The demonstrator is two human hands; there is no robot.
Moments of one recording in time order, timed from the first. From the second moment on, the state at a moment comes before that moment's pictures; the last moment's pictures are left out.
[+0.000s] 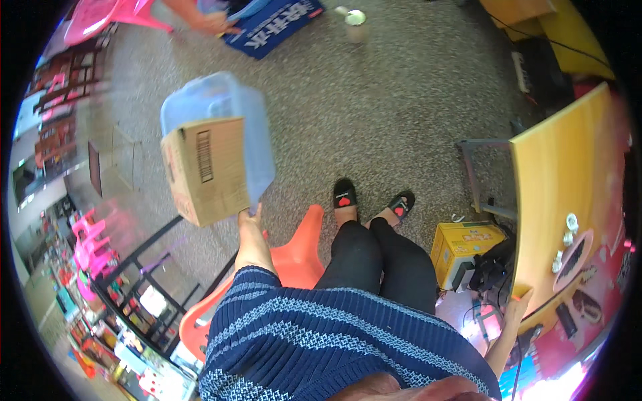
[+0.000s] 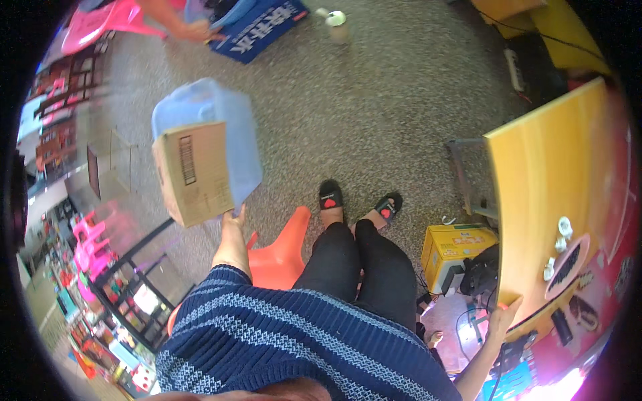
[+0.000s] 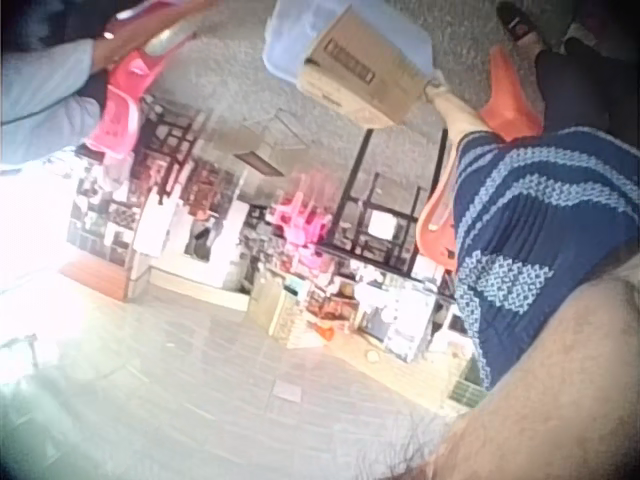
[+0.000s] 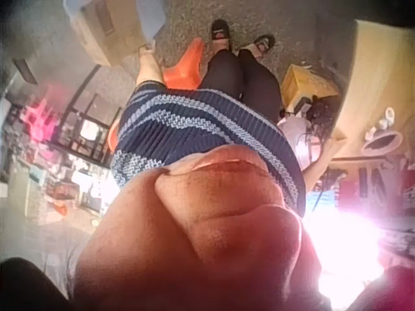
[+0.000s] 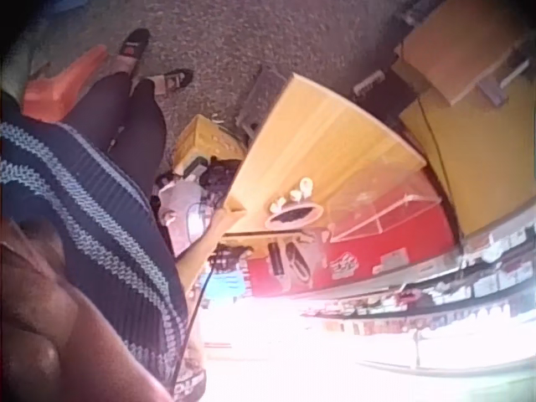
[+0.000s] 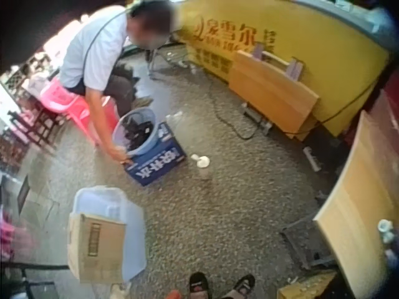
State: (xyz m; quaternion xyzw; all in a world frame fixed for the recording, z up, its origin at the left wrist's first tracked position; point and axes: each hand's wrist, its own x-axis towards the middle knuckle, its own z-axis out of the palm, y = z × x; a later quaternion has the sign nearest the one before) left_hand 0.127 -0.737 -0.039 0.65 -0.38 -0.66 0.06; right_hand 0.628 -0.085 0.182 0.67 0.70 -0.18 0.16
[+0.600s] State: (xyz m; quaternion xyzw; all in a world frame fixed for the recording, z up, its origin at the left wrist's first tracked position) left_hand 0.109 -0.260 0.127 0.14 -0.68 -0.54 -0.48; right_hand 0.574 -0.171 0.248 0.64 0.74 -0.20 -0.04
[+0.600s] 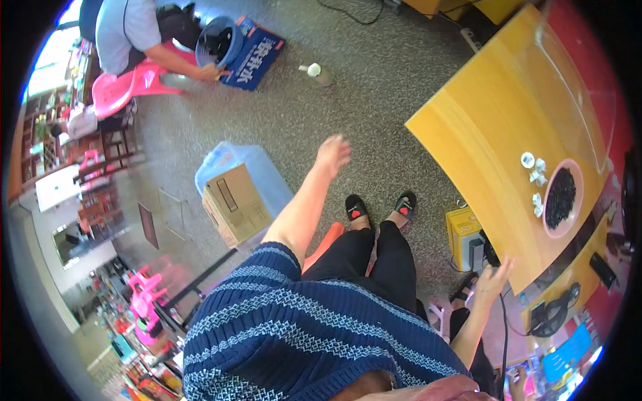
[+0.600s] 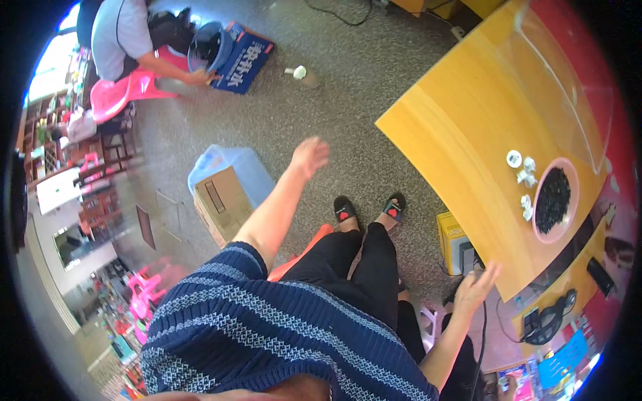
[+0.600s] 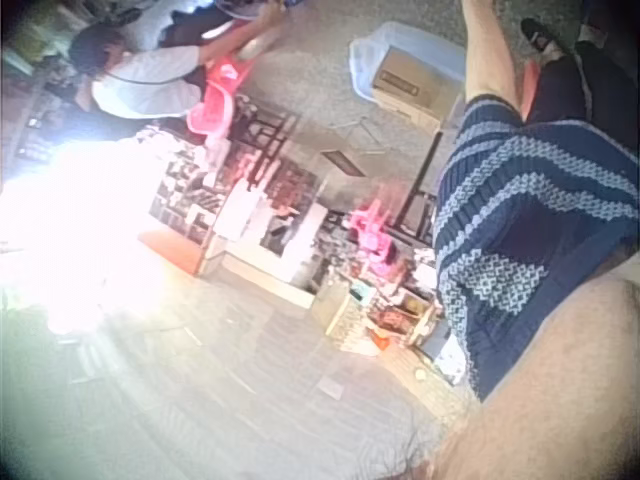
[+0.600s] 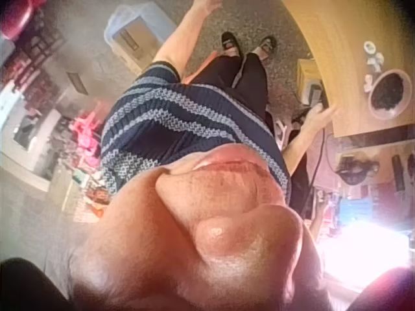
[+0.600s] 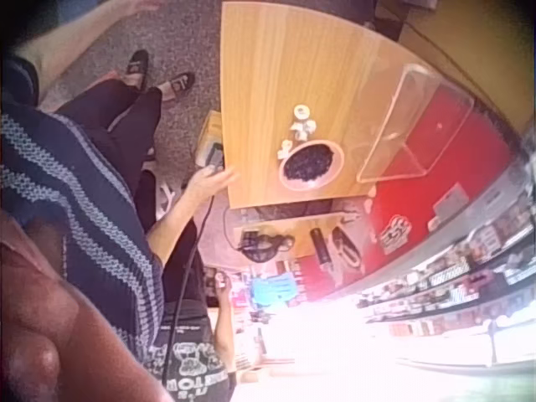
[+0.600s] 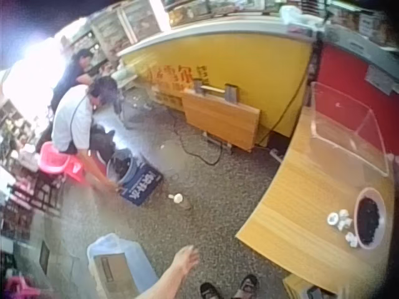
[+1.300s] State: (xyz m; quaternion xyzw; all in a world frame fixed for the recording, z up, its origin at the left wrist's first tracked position) left_hand 0.158 0.032 0.208 -0.20 -0.82 -0.28 -0.45; right_hand 0.739 -0.031 0.161 0.85 0.14 -0.38 -0.32
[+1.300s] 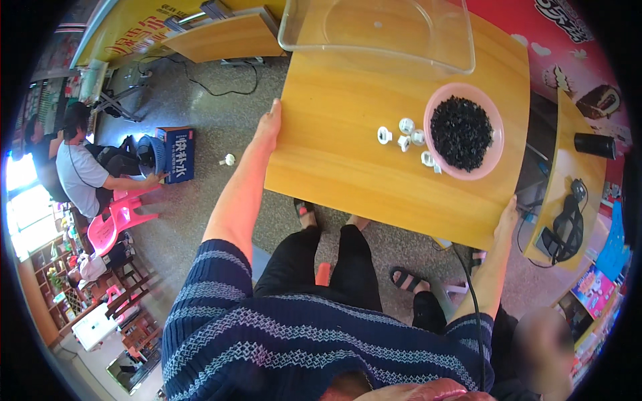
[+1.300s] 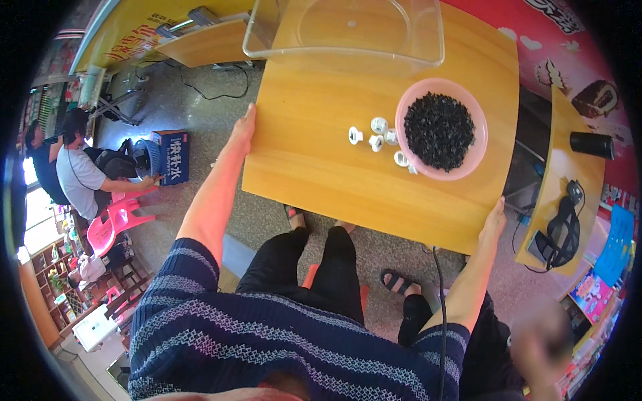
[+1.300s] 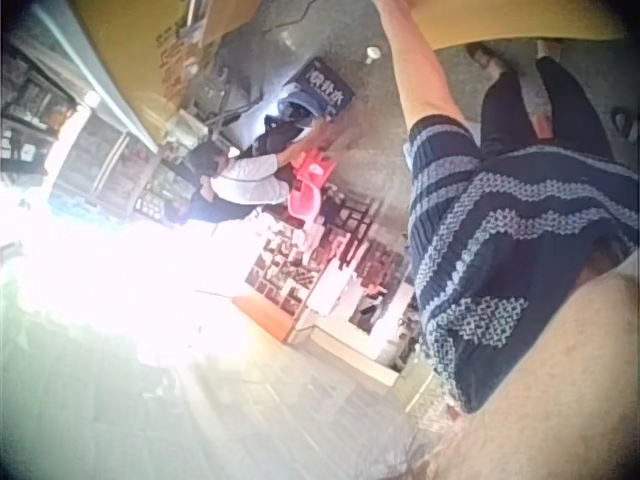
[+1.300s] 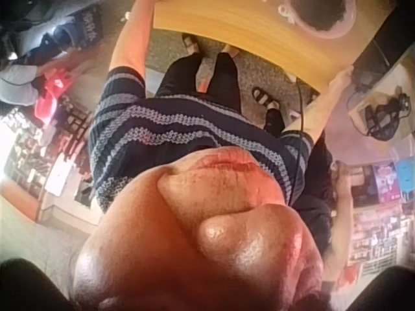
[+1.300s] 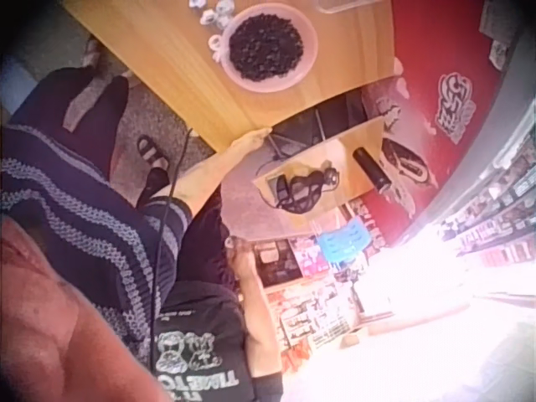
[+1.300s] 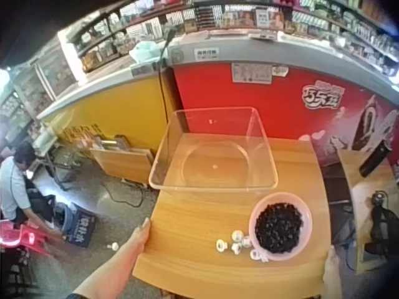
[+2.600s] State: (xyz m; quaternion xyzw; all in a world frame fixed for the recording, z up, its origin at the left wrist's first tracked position) left_hand 0.201 -0.004 0.186 -0.09 -0.87 -0.33 -0.36; right_hand 0.758 -0.009 0.145 0.88 0.11 -0.38 -0.28
